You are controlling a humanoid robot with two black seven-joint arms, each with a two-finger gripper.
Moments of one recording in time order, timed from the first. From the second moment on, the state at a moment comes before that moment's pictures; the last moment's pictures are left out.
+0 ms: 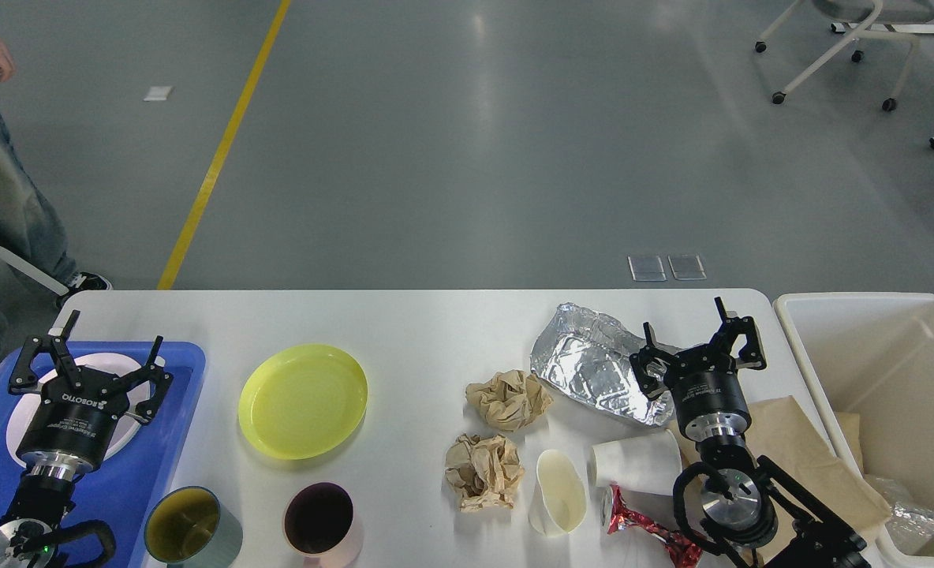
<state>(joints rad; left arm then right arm) -0.10 0.29 -1.46 -0.83 0.07 -0.65 -0.13 0.20 -0.09 1.06 0.99 -0.11 0.14 0.49</state>
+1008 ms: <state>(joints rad) -0.10 0.32 -1.46 -0.83 0.07 -0.63 -0.13 0.20 -0.09 1.06 0.99 -0.11 0.14 0.49</state>
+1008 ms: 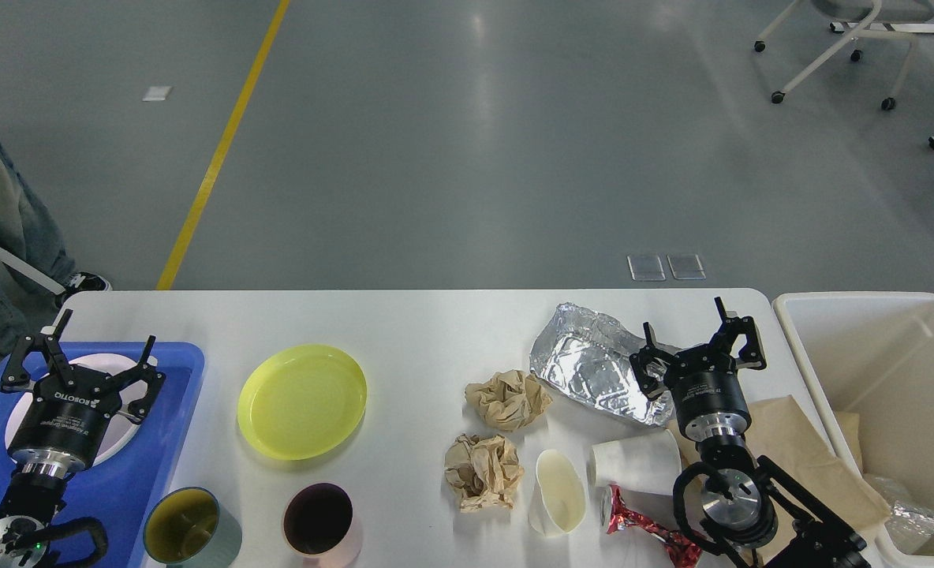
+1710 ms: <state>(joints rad) -0.44 0.83 -0.80 -0.69 0.06 -0.63 -0.24 0.20 -0.09 1.06 0.99 -0.11 0.14 0.49</state>
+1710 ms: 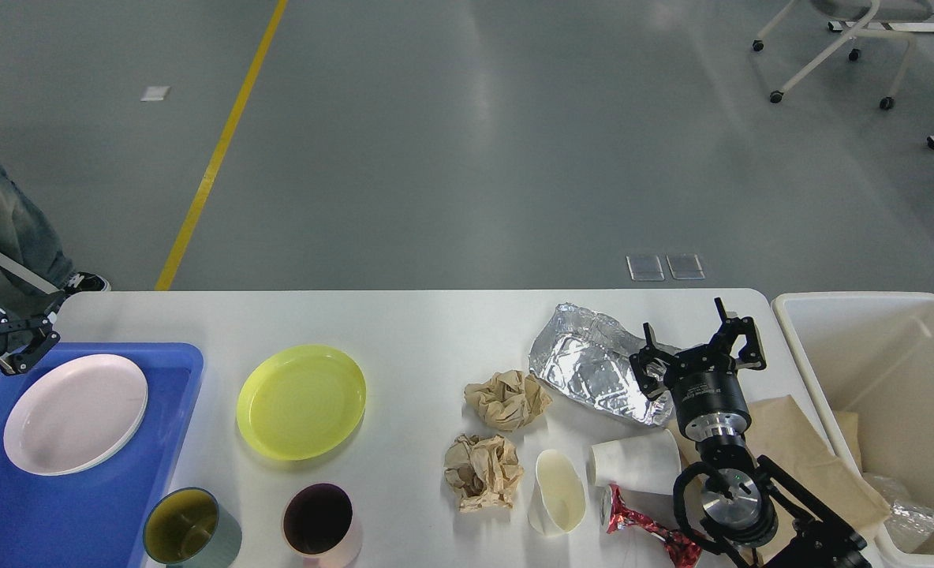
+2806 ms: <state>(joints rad) -1.75 0.73 1.09 -0.80 0.08 -0.62 -0.23 0.20 -0.09 1.06 0.99 -0.11 0.14 0.49</state>
